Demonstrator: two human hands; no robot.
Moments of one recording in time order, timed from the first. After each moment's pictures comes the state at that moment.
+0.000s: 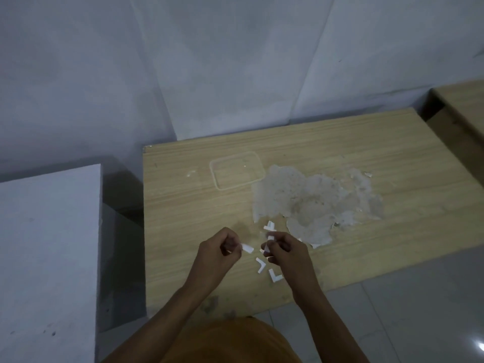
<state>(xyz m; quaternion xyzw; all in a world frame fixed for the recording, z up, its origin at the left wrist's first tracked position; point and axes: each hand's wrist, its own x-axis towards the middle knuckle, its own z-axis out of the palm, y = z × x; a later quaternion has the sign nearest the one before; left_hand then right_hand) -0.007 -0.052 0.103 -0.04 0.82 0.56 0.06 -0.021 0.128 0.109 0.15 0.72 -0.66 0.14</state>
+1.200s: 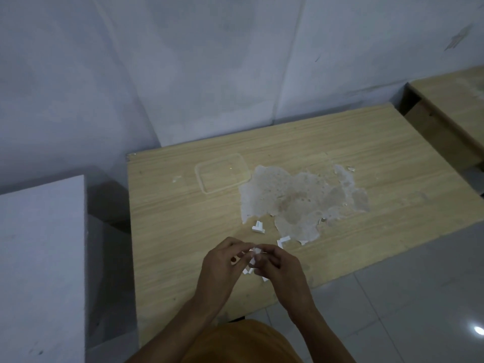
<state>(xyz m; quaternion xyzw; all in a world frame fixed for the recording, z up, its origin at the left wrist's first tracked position) 0.004 -0.009 0.113 0.03 0.85 0.53 0.00 0.009 0.139 0.113 0.13 0.69 -0.70 0.15</state>
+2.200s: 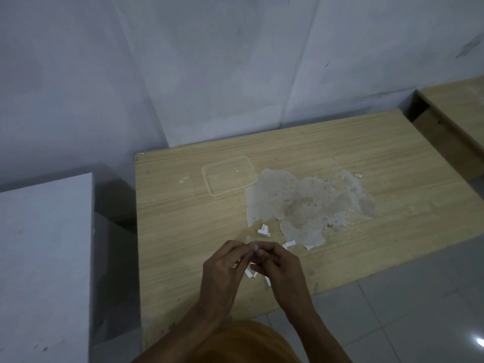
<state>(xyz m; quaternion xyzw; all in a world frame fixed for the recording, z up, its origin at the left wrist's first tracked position) 0.009 -0.014 0.113 0.05 0.86 0.49 -0.13 0.001 0.120 0.121 0.10 0.69 -0.71 0.12</state>
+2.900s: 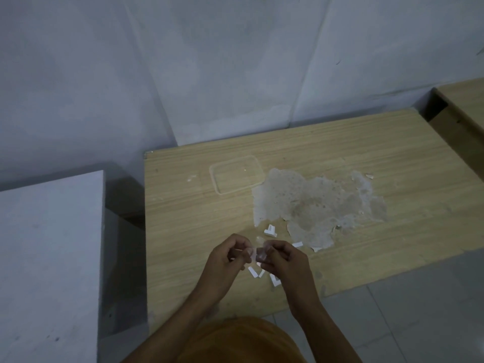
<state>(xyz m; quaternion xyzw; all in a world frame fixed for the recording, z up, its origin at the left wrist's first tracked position) -0.006 -0.032 0.108 -0.04 0.76 0.65 0.09 -0.009 0.126 0.110 0.17 0.66 -0.72 0.14</state>
